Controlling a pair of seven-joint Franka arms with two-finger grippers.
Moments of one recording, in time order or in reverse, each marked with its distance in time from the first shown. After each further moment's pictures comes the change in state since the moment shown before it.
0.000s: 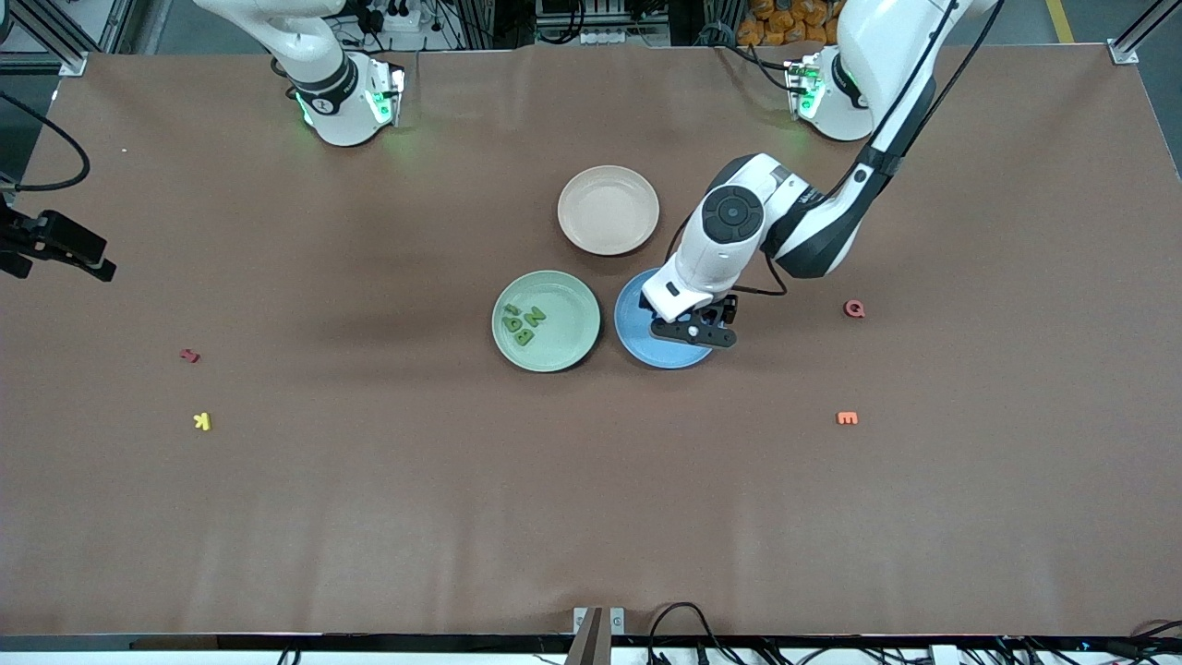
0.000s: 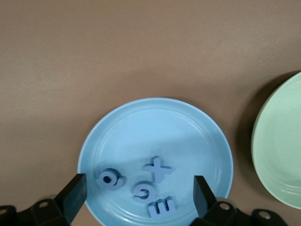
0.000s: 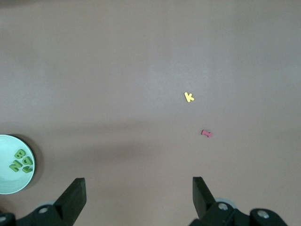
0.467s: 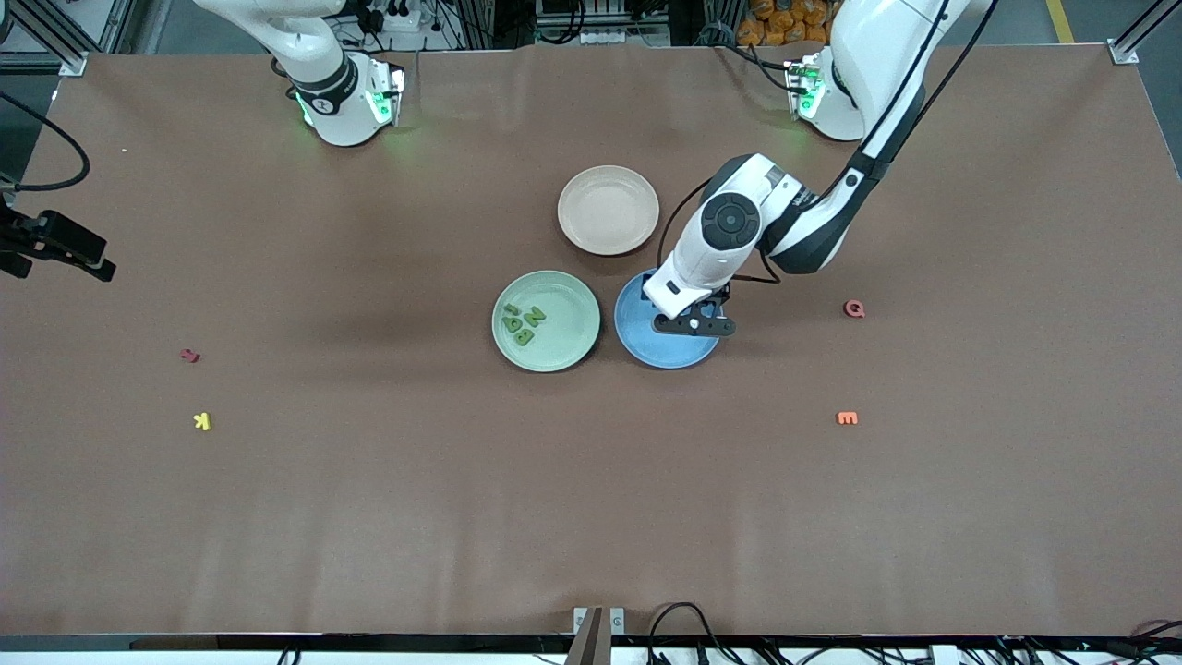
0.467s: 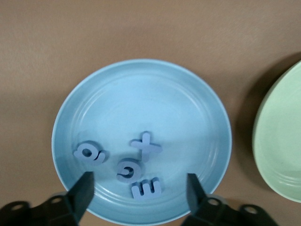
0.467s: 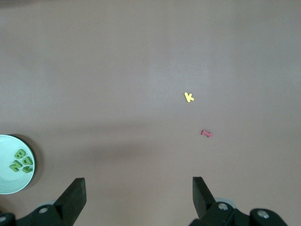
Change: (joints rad) left arm 0.004 0.014 -0.024 -0.051 -0.081 0.013 -0.067; right arm 0.000 0.000 0.000 0.000 0.000 0.000 0.000
